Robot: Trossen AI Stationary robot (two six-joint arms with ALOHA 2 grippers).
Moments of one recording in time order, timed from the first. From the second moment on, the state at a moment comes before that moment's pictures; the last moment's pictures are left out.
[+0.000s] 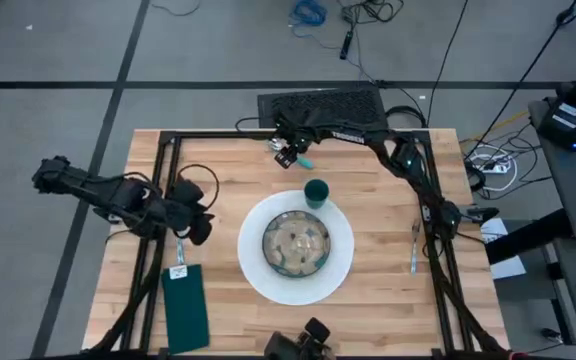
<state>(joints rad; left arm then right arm) -0.30 0.86 0.88 -1.06 -0.40 -0.96 -0.52 2.37 2.05 -0.88 0.05 0.17</state>
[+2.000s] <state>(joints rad) -0.30 0.86 0.88 -1.06 -0.40 -0.96 -0.51 2.36 2.05 -1.05 0.08 0.14</state>
